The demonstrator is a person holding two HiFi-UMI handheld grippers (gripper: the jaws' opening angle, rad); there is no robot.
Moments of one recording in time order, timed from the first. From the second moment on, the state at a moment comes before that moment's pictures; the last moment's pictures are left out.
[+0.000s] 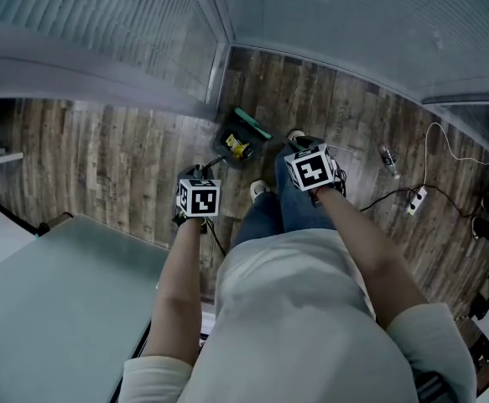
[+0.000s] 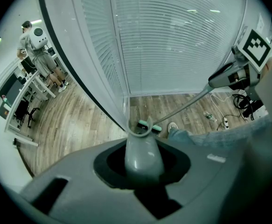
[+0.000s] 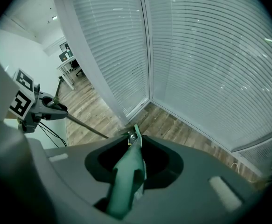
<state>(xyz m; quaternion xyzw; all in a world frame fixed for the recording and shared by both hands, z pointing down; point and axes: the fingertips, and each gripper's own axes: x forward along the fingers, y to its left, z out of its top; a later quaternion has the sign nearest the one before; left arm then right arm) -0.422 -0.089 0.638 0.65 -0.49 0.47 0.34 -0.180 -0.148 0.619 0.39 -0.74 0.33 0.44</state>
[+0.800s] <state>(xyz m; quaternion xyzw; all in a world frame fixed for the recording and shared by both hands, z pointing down) -0.422 -0.089 0.640 0.65 -0.49 0.47 0.33 -0.183 -0.128 0.612 0.37 -0.75 0.34 0.44</state>
